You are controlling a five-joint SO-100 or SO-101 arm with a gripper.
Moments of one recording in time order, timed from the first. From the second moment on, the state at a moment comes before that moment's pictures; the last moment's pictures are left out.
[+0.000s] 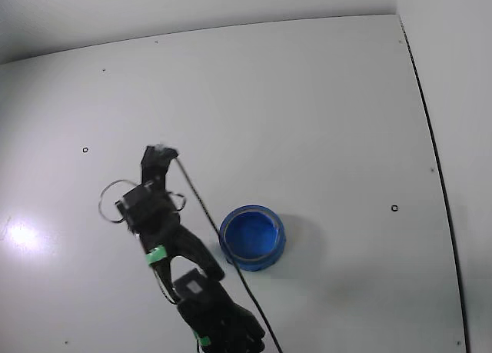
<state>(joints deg) -30.4 90.6 91.7 65.5 -30.1</state>
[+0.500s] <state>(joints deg) -1.2 115.2 117.9 65.5 -40.8</state>
